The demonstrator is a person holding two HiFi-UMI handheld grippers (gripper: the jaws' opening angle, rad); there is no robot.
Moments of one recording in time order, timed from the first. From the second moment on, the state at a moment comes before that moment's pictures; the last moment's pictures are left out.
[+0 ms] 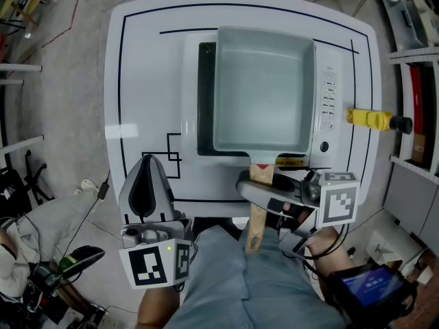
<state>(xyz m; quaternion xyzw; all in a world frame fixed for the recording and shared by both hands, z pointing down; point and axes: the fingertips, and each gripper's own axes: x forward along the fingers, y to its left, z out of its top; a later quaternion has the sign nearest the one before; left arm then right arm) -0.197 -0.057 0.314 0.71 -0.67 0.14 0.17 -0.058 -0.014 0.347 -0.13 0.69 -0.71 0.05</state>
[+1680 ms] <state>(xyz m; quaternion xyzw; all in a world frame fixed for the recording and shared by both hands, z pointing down) -0.181 -0.041 0.258 0.71 -0.68 0.08 0.13 -0.055 -0.004 0.287 -0.11 0.73 -0.67 0.03</state>
